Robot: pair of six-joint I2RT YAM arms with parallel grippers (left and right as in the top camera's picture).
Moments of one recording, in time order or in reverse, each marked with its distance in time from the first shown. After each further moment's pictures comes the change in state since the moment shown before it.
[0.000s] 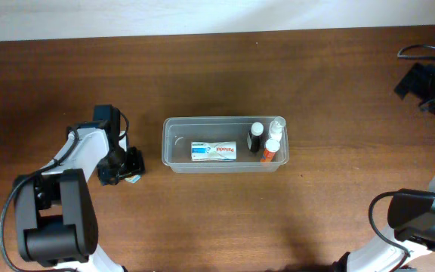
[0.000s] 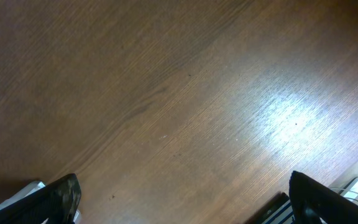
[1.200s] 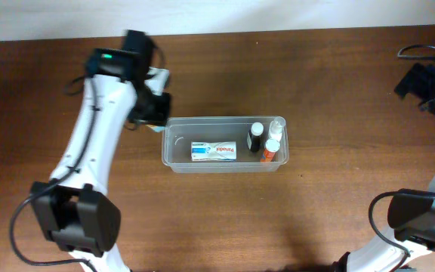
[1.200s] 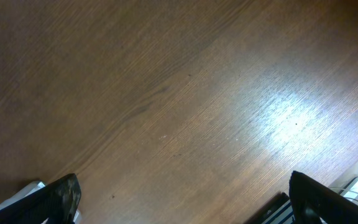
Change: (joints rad) left arm -0.287 0.063 0.788 -0.550 0.050 0.173; right arm 0.000 0.000 0.000 0.000 0.000 0.000
